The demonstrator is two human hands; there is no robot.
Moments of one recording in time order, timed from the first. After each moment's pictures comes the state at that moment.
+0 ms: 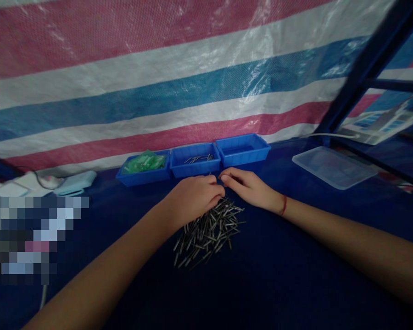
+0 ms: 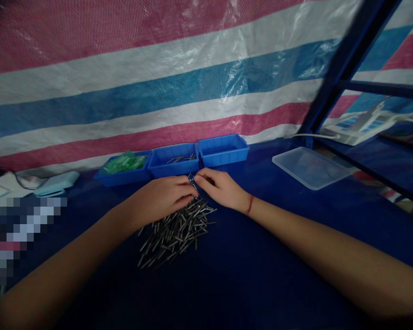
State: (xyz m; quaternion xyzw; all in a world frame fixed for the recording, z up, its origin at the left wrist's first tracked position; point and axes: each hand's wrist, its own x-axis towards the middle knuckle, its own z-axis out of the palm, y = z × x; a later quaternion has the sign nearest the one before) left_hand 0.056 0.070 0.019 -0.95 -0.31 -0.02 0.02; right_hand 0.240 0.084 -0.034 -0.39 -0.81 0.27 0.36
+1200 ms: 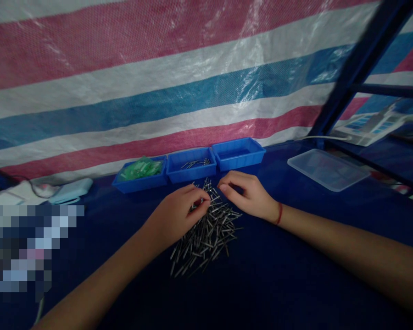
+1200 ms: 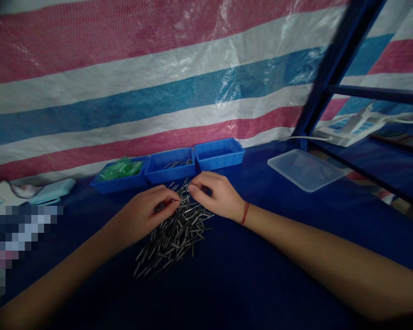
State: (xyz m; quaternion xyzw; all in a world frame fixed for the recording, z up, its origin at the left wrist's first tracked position) left_hand 0.038 0.048 0.016 -0.88 -0.41 -0.17 -0.15; right_hand 0.235 0.070 -0.025 -0.34 -0.81 0.15 0.45
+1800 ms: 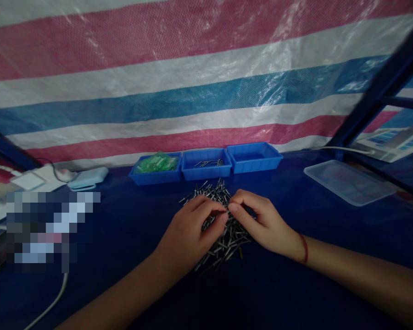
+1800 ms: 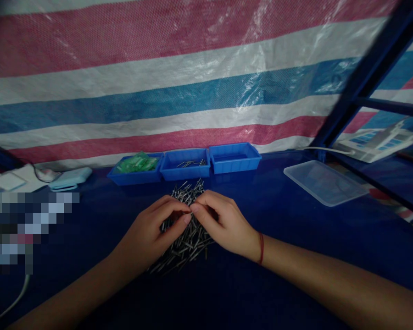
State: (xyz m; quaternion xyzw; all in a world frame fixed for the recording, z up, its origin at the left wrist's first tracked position) left_hand 0.032 0.009 0.001 -0.83 -0.42 -0.32 -0.20; right_hand 0.212 0.028 -0.018 -0.34 -0.79 0.26 0.44
